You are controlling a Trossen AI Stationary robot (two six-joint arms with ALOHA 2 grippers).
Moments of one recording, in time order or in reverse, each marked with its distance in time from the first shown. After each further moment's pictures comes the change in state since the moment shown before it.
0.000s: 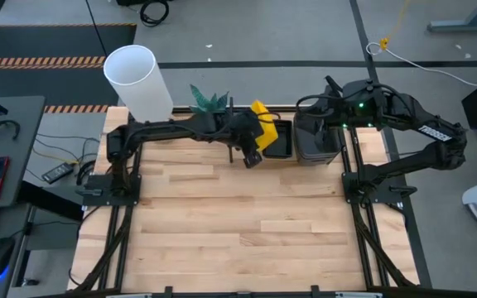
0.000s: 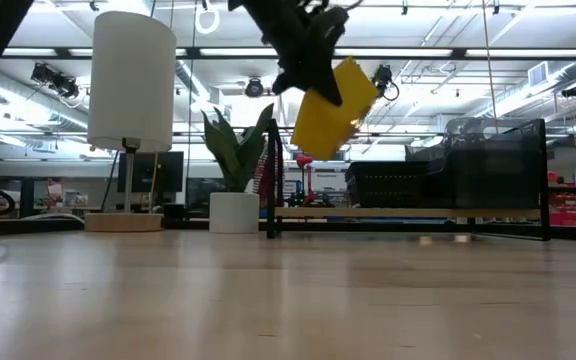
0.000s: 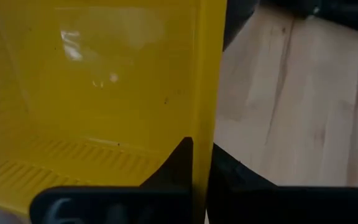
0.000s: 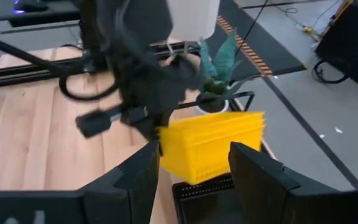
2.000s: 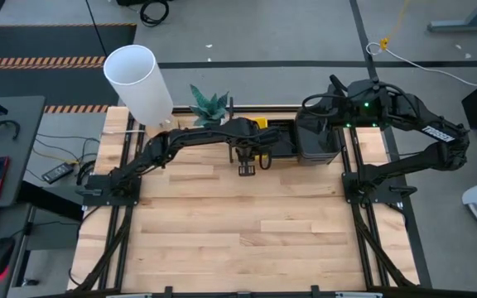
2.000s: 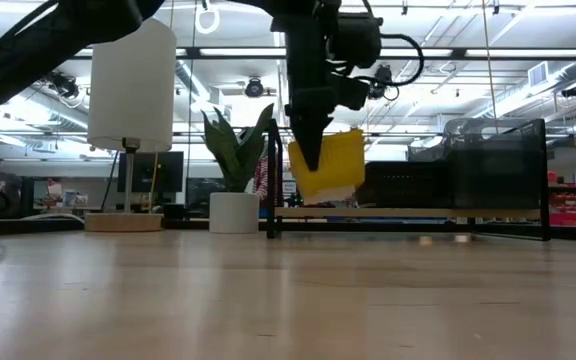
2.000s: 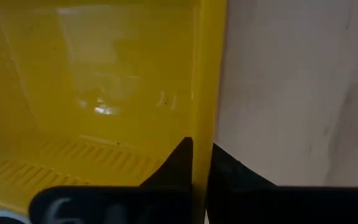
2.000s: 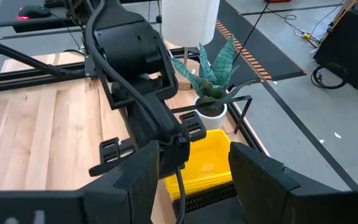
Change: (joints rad) left arm -0.013 0.440 0.520 -0.634 -0.116 0.329; right arm -0.001 -0.024 0.000 -0.001 -0.005 -0.008
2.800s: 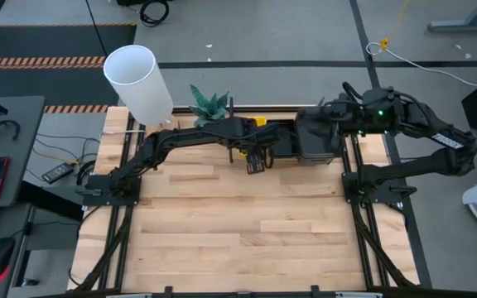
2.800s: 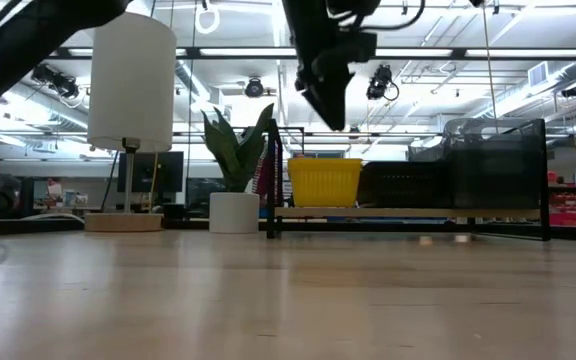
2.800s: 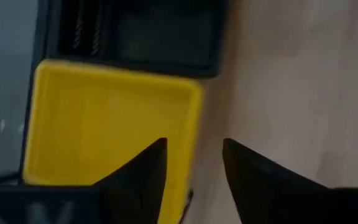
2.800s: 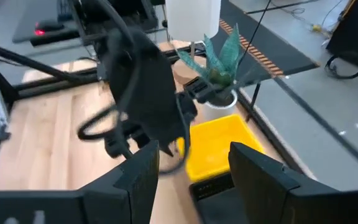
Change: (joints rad) left arm -0.040 -0.087 0.011 0.128 -0.102 -0.113; right arm 0.001 -0.154 -0.150 0.027 -0.041 0.089
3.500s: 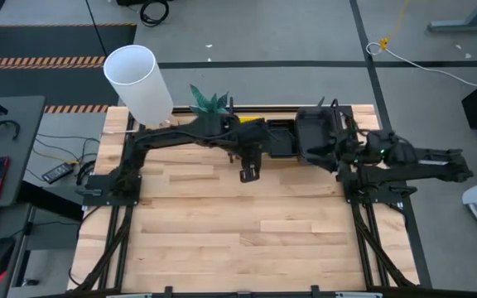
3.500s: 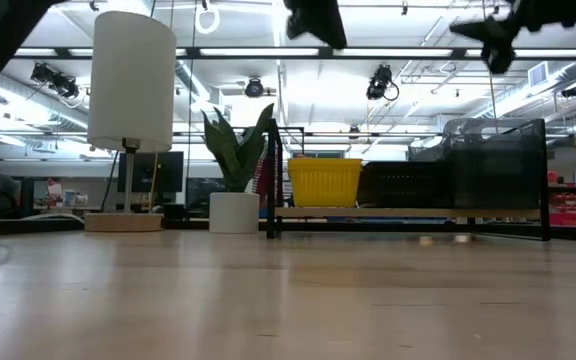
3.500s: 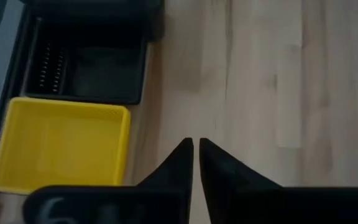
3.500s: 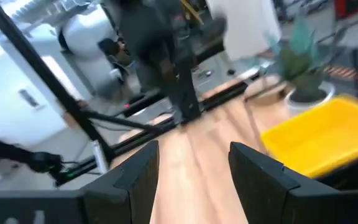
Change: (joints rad) left arm -0.071 -0.179 -0.001 0.004 0.200 -0.045; right arm 0.138 -0.492 -0.813 0.699 -0.068 0.364
